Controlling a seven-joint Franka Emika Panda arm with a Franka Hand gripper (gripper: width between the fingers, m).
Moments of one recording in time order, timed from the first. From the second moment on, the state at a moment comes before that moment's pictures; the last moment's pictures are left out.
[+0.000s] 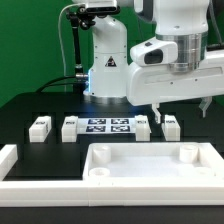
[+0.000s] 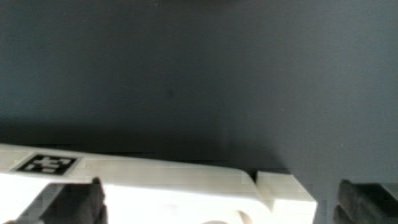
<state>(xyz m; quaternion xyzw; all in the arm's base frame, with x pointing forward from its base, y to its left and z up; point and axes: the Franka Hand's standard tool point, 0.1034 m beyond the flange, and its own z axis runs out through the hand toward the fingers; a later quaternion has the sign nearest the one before) 0.503 0.103 0.075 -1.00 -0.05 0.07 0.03</state>
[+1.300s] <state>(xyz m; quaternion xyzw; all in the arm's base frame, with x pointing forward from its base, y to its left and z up) 0.466 0.115 0.050 -0.98 -0.03 0.21 0.02</state>
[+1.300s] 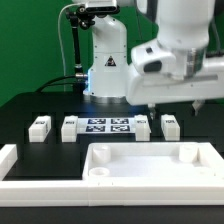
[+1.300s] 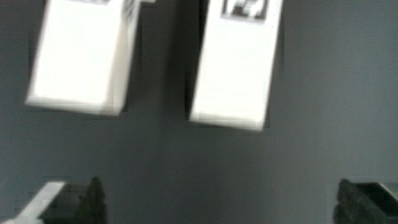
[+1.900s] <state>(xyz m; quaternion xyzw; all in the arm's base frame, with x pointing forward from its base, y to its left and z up) 0.467 0.113 0.047 -0.93 -0.04 0.37 0.02</state>
